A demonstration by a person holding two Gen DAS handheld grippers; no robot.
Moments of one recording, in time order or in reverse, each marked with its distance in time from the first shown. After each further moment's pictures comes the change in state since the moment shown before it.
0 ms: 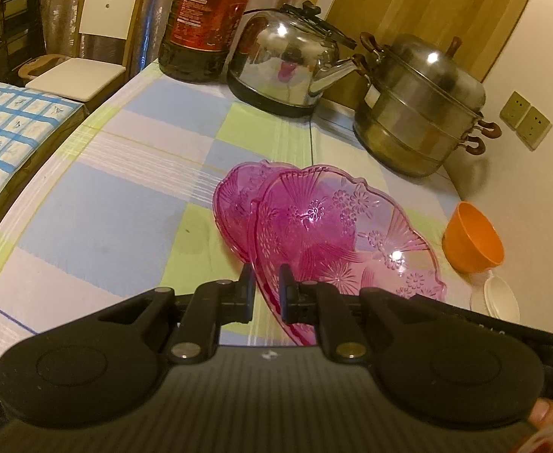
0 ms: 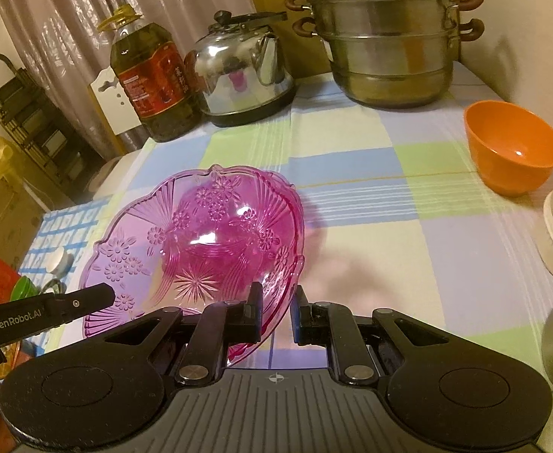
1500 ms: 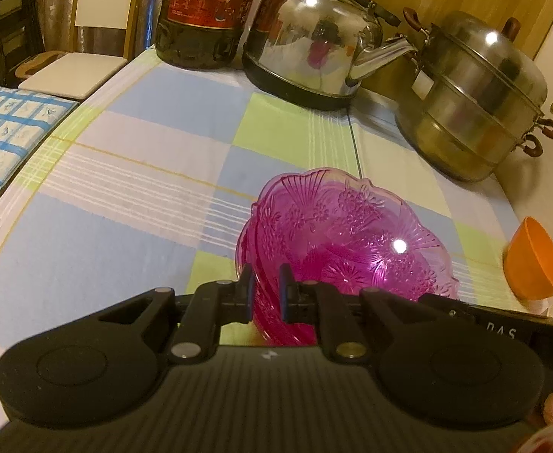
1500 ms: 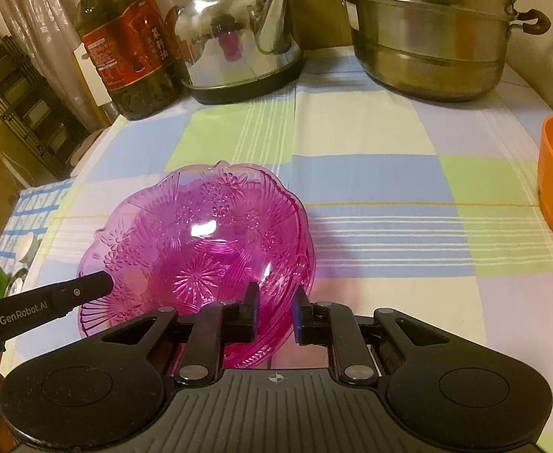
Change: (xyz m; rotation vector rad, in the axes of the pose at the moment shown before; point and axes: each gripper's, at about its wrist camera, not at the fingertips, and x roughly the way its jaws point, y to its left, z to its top) left arm 0.117 0.026 0.048 0.030 0.046 0.055; right arm 0.118 0.000 0.052 -0.054 0.088 -0.045
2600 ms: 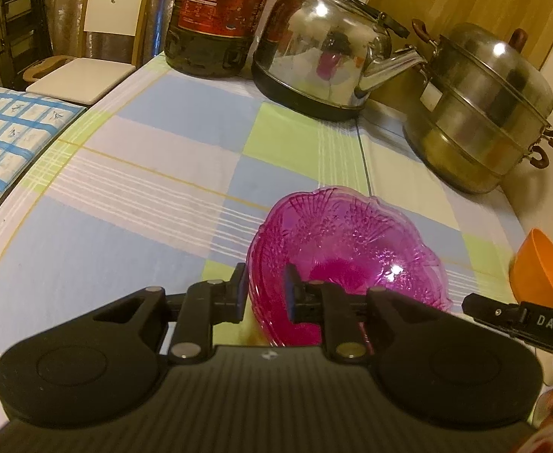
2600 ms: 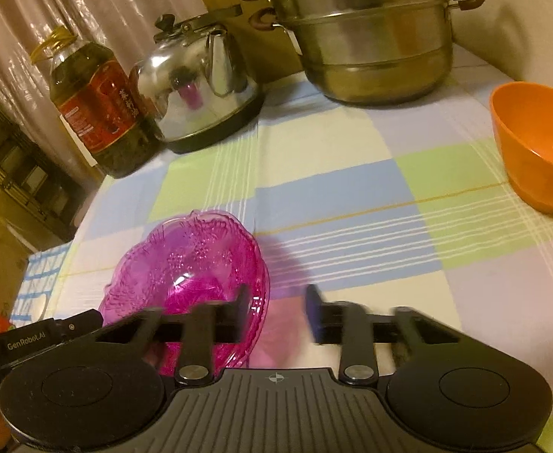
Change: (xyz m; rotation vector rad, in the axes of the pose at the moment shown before) left arm 0.003 0.006 0.000 -0.024 -0.034 0.013; right arm -0.021 -0.044 0.000 0.165 -0.119 0.041
